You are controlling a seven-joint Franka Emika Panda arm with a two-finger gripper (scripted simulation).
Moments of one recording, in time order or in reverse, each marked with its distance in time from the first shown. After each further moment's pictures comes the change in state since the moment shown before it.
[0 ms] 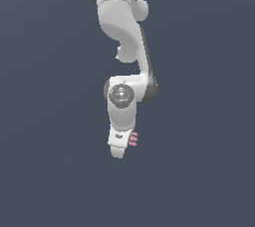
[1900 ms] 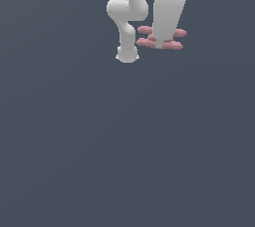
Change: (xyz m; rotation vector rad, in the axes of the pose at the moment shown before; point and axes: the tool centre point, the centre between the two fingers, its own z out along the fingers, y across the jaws) arm 0.075 -0.131 -0.384 -0.003 0.000 -0.003
